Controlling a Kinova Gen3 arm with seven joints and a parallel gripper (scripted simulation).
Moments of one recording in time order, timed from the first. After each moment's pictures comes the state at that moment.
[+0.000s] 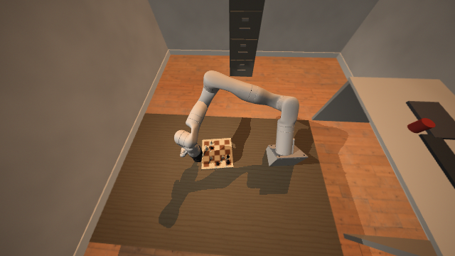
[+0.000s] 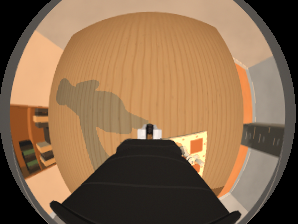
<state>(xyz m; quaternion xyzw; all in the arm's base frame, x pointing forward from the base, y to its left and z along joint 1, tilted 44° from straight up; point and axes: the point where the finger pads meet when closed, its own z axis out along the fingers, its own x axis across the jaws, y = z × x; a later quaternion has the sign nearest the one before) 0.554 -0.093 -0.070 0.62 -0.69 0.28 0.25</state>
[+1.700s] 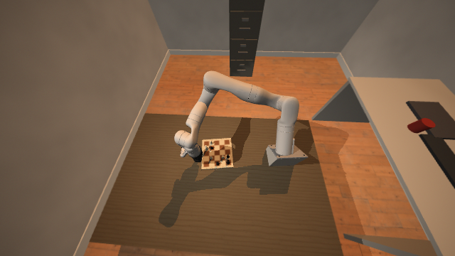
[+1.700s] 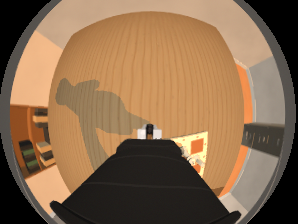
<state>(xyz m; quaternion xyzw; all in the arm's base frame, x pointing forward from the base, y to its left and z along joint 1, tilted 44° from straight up) 0.554 -0.095 -0.072 0.62 -0.69 0.28 0.25</state>
